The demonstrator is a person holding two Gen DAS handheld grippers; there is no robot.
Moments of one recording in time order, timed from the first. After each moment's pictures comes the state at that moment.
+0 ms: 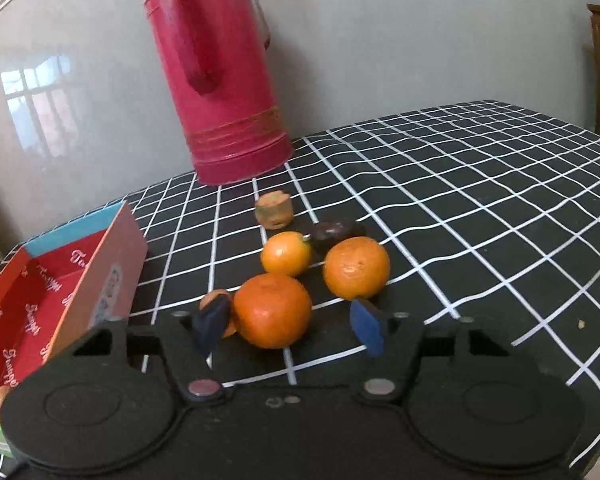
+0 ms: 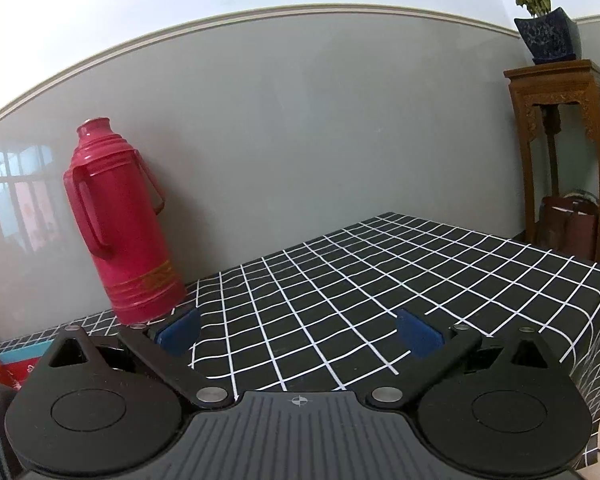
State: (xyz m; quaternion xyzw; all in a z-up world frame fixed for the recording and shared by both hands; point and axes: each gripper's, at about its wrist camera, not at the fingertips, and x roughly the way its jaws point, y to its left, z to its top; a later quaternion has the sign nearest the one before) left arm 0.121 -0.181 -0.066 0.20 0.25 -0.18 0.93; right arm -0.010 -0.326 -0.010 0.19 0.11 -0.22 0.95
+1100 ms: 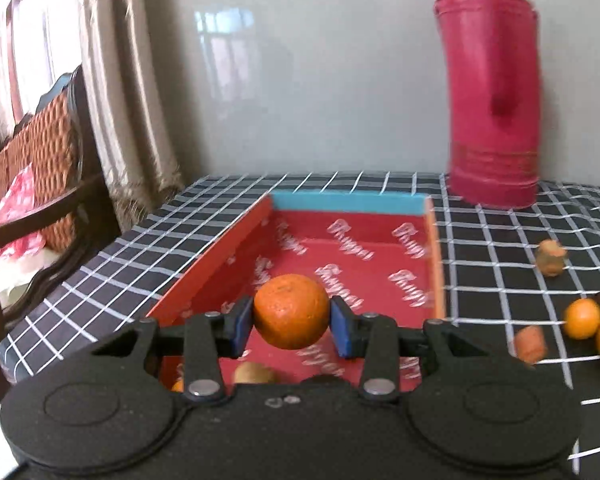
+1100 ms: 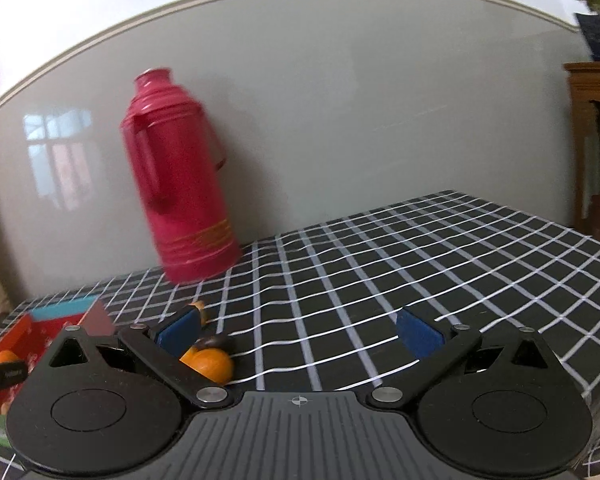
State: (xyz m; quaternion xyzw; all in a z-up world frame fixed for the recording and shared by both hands) left arm 0.164 -0.039 -0.017 0.08 0.27 0.08 0.96; right arm 0.029 -0.280 -0.016 0.16 0.15 -0.15 0.96
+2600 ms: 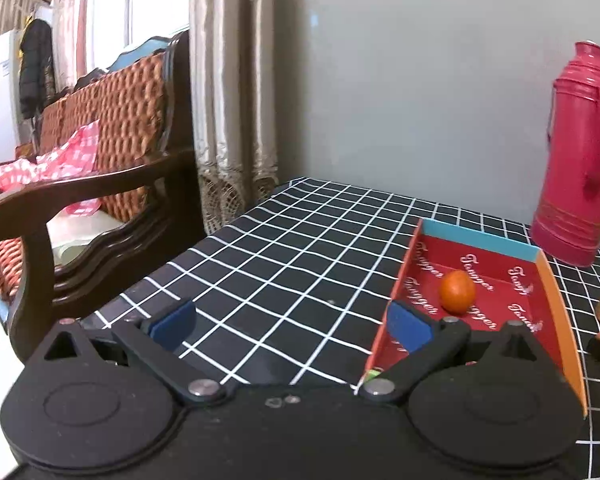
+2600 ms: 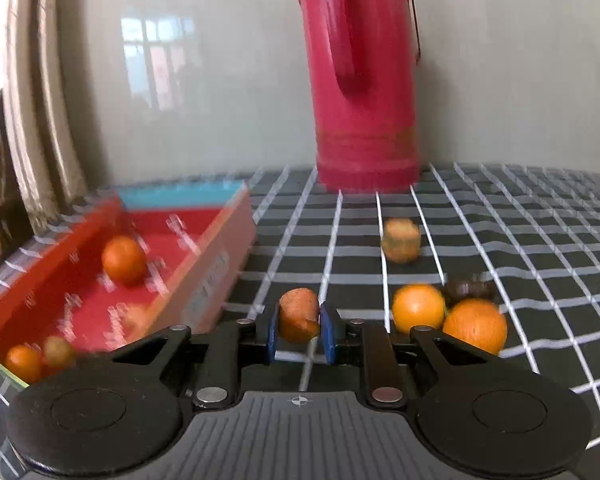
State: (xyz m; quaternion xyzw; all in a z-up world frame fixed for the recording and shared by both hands) left arm 0.124 0.099 0.024 0.00 0.25 0.14 0.96; right arm 0.150 -0.151 -0.054 0.09 0.24 0.01 0.97
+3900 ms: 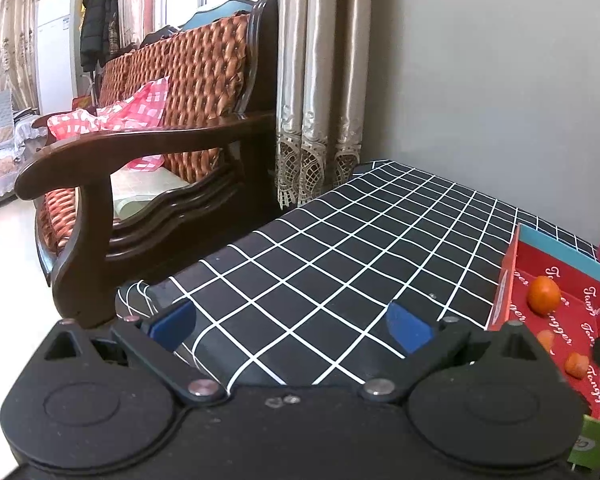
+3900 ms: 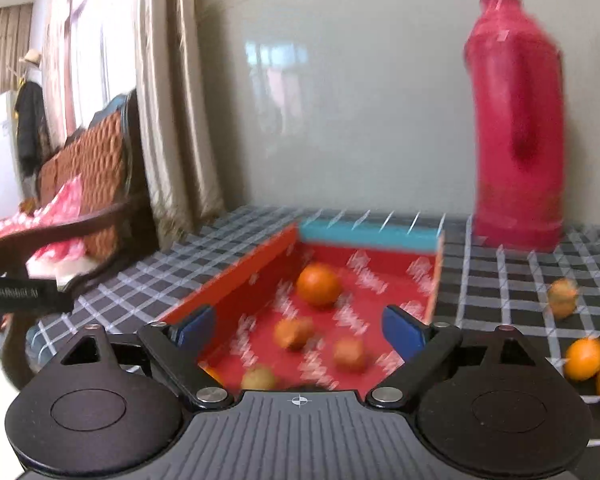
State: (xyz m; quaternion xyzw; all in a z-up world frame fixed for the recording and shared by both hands) left arm 0.117 0.164 0.023 -0.05 0.27 0.22 0.93; right arm 0.128 -0.070 -0.022 0.06 0.18 0.17 0.97
